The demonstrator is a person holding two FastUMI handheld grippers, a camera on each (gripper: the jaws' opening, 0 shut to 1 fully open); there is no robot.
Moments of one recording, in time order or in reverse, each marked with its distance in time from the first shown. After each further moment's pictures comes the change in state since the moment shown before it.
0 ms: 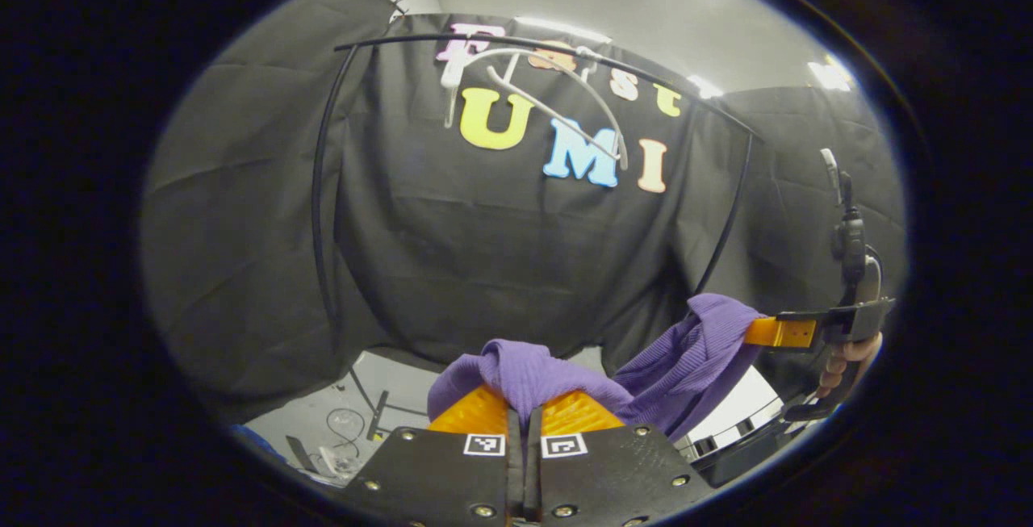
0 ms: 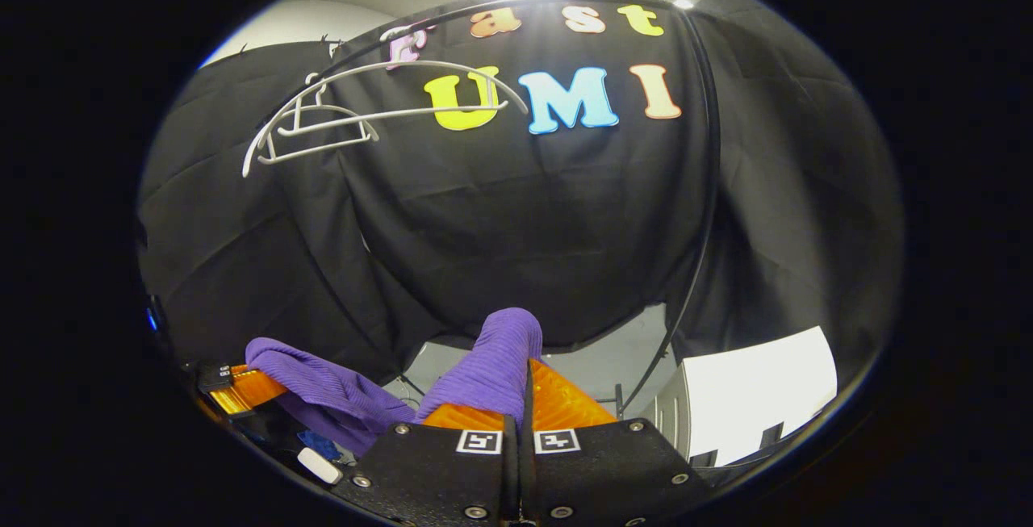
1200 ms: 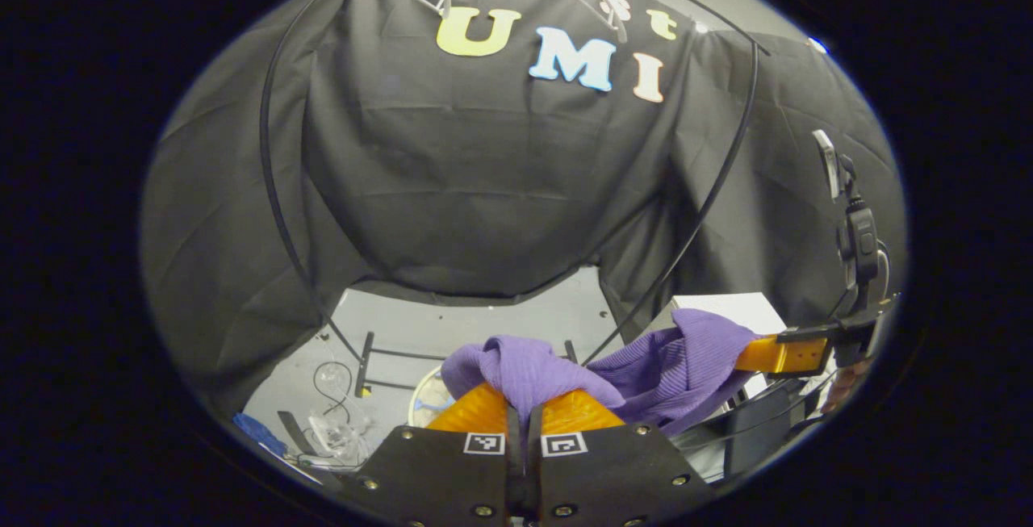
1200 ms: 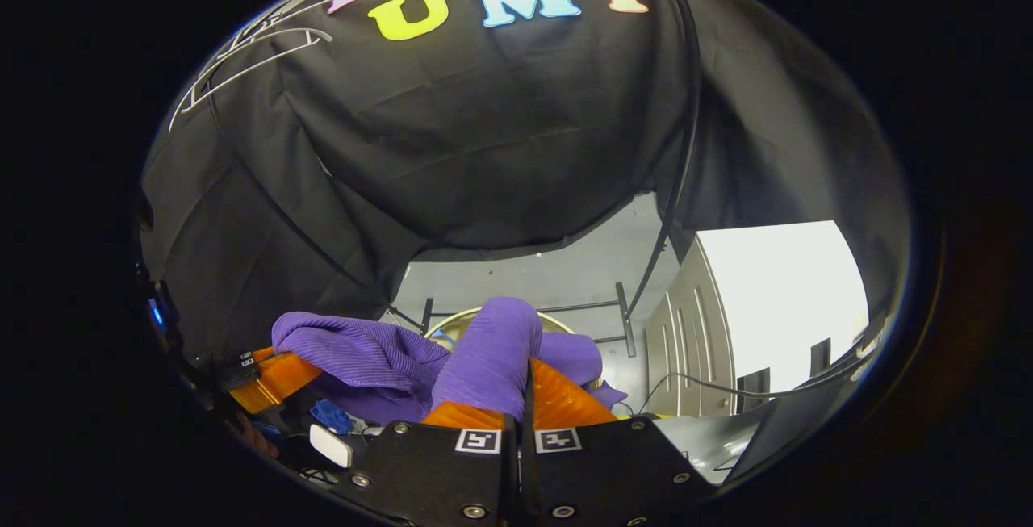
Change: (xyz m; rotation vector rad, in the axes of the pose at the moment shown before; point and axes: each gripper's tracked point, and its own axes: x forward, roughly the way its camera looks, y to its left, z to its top) left arm 0.090 -0.017 -0.146 0.035 0.300 -0.027; right arm 0.053 -0.022 -0.160 0.141 0.347 -0.066
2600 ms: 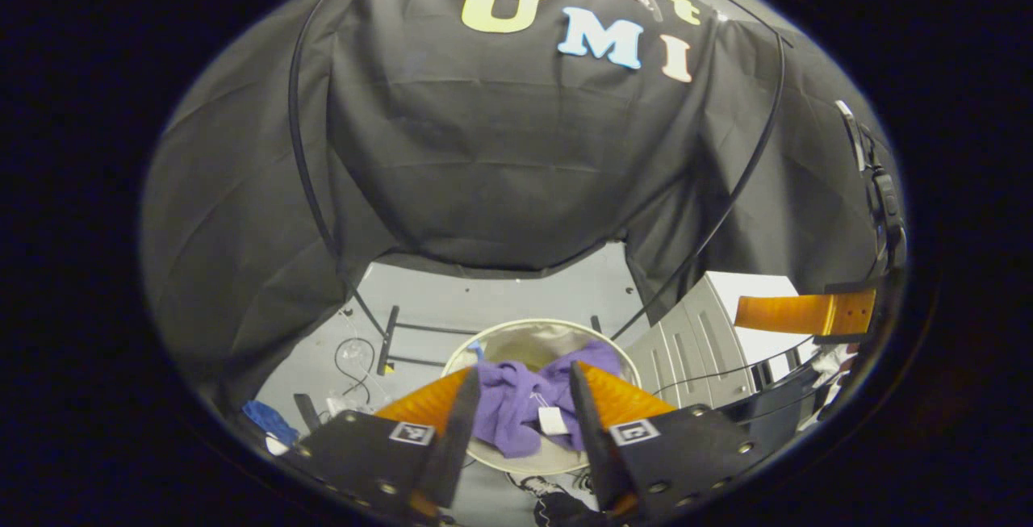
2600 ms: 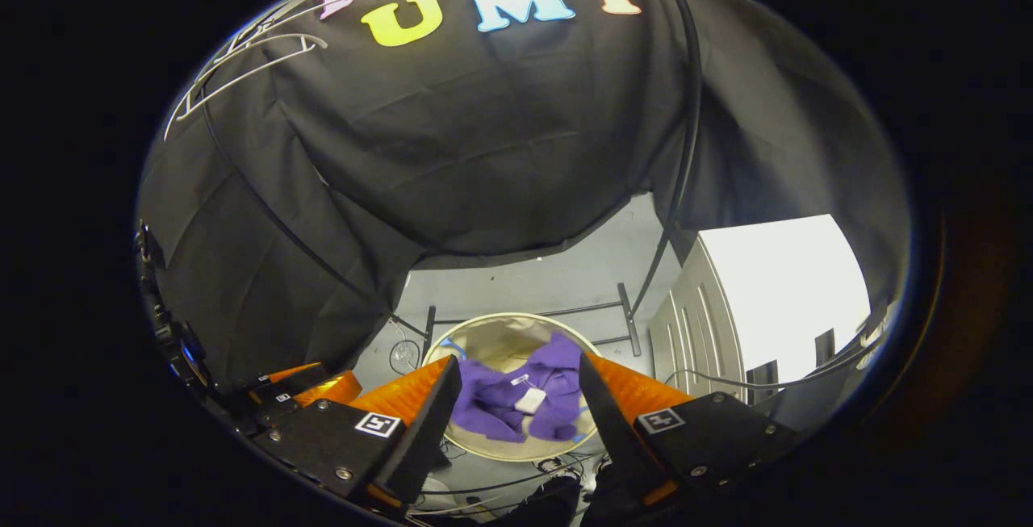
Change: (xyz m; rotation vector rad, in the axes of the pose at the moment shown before) left arm -0.013 0.043 -0.015 0.018 0.063 0.097; right arm -0.010 0.024 0.013 0.042 -0.046 -0.014
